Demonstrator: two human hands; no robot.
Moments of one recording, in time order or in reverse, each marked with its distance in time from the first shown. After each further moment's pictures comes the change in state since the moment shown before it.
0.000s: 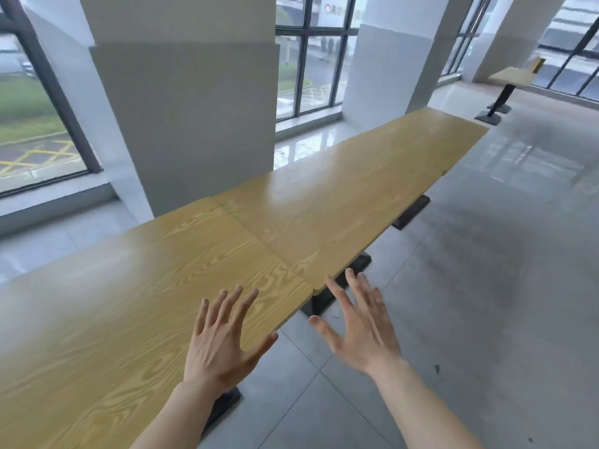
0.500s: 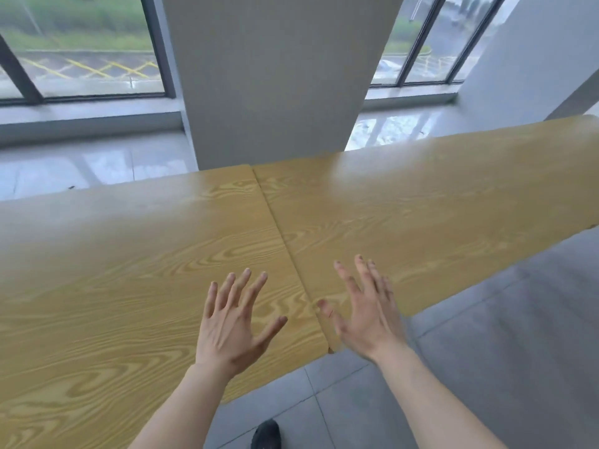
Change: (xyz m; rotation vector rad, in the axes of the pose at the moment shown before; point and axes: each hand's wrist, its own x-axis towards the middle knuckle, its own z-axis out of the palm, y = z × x) left_hand 0.177 -0.034 0.121 0.001 0.040 -0.402; right_hand 0.281 0.065 0.073 -0.012 -0.180 -0.272
